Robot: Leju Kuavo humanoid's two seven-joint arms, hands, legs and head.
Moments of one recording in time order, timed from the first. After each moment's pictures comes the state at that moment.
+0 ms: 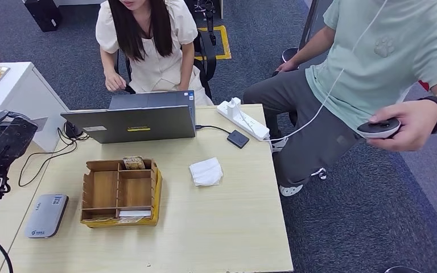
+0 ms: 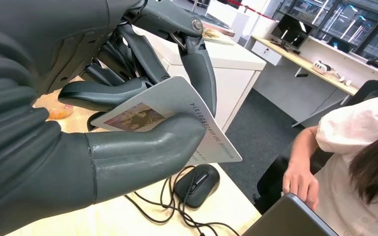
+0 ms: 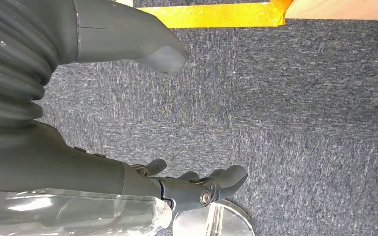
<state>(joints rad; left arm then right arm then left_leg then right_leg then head) -0.40 0.51 0.02 -1.26 -0.34 0.00 0.03 -0.05 0.00 -0.83 -0.29 0.85 -0.24 -0.41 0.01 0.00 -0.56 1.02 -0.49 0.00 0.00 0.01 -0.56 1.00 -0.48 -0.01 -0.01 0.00</state>
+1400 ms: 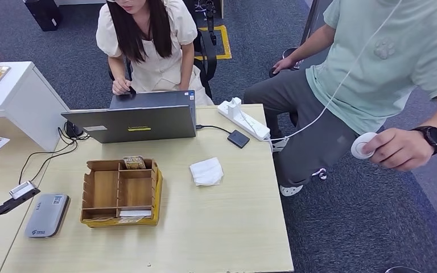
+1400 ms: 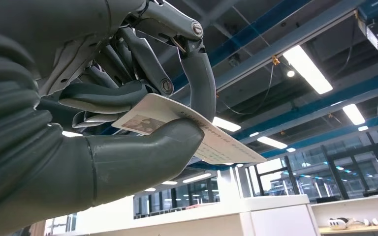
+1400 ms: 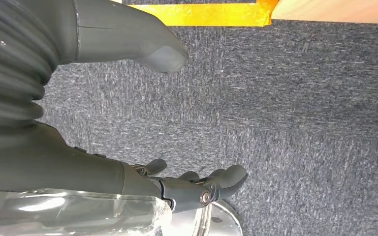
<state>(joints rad) -0.06 0.68 0.12 -1.36 -1.10 0.62 -0.16 -0.07 0.00 -0.83 -0.28 0.85 -0.23 -0.45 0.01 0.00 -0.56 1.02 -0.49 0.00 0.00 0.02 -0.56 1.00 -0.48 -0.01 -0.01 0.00</state>
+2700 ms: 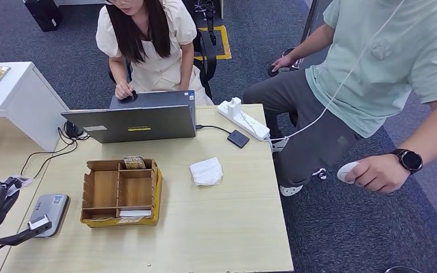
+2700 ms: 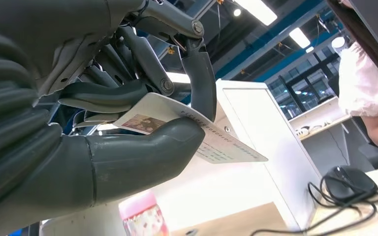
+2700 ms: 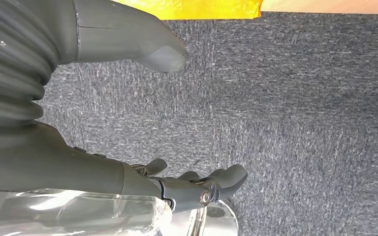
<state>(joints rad) 0.03 0.70 0.02 -1.24 -1.18 0.52 -0.16 -0.07 -0.01 -0.82 -0.30 0.82 -0.23 -0.46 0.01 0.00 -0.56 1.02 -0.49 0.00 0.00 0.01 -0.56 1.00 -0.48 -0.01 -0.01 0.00</state>
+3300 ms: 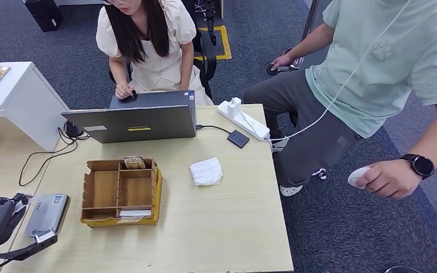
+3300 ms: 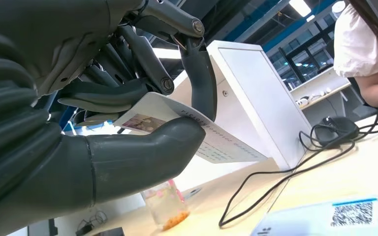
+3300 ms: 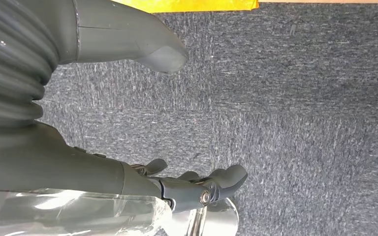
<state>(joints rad) 0.09 0.66 0.01 -1.20 -1.20 0.53 -0.13 -0.06 -0.02 -0.82 -0.32 0.81 -0.23 -0.48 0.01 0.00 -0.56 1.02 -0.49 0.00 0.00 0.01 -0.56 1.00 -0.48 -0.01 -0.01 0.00</state>
